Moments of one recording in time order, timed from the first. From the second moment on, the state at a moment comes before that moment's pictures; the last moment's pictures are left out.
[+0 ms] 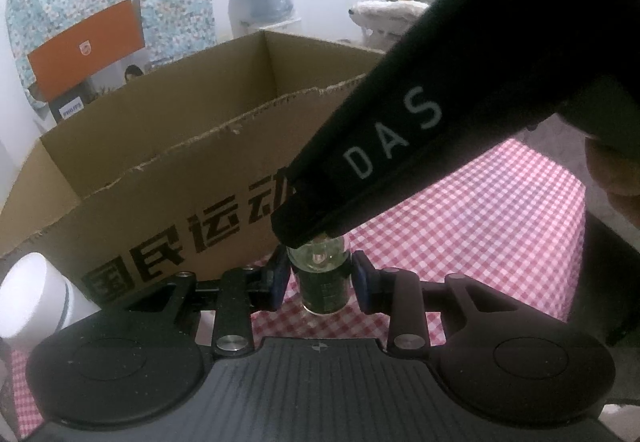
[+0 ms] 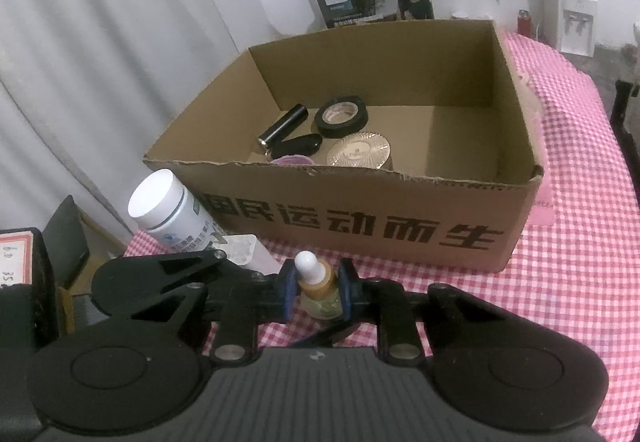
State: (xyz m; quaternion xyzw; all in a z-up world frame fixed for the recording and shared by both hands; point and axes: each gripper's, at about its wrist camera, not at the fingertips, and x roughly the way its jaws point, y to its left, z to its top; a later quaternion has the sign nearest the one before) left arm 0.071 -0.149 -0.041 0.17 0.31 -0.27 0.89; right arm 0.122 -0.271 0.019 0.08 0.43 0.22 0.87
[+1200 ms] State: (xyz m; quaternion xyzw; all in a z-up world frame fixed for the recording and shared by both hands) left arm 0.273 -0.170 0.025 0.07 0.42 -0.16 0.89; right arm 0.338 -0.281 0.074 0.07 0.45 0.29 0.84
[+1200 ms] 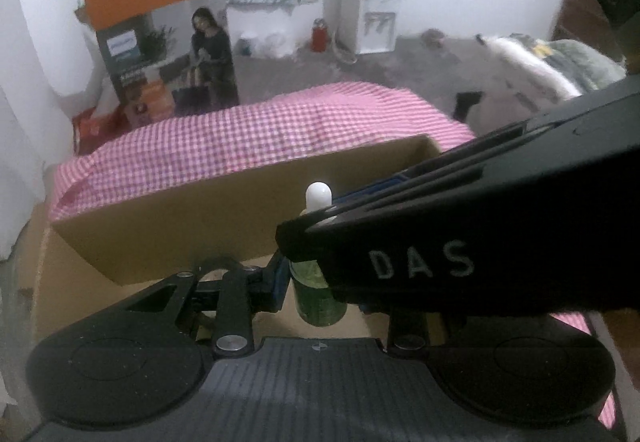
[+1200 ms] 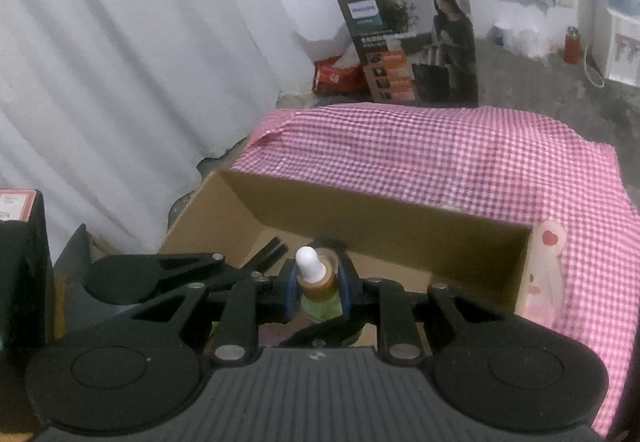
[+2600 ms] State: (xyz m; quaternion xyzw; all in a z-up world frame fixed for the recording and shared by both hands) left arm 0.076 -0.104 0.064 0.09 0.34 -0.22 0.91; right arm 0.143 -0.346 0.114 0.20 0.34 0.28 0.87
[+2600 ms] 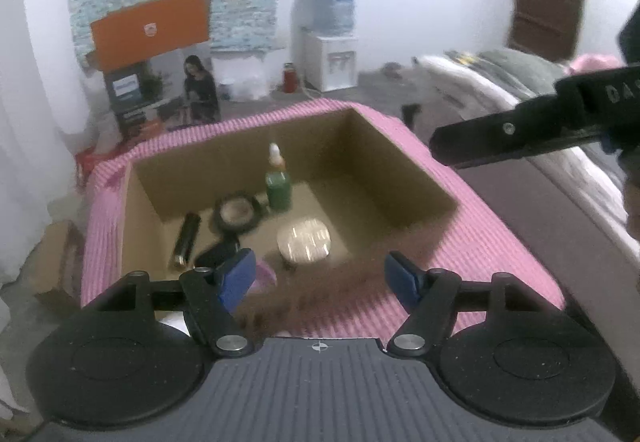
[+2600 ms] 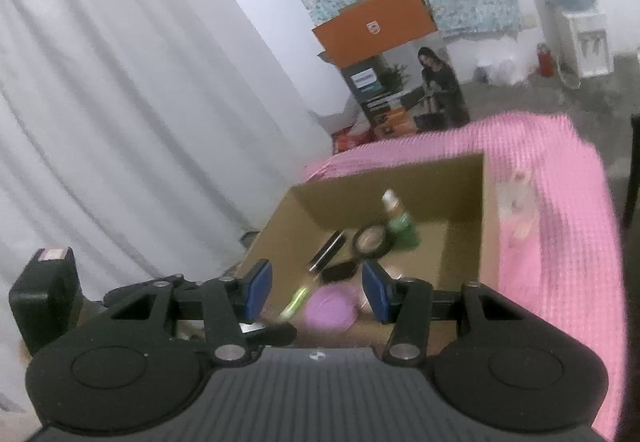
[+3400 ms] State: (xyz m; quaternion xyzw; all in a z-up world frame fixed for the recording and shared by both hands) left arm 0.066 -0.074 -0.045 0.10 0.39 -0.19 0.90; right arm 0.173 -0.251 -0.018 0.26 0.48 0.27 0.79
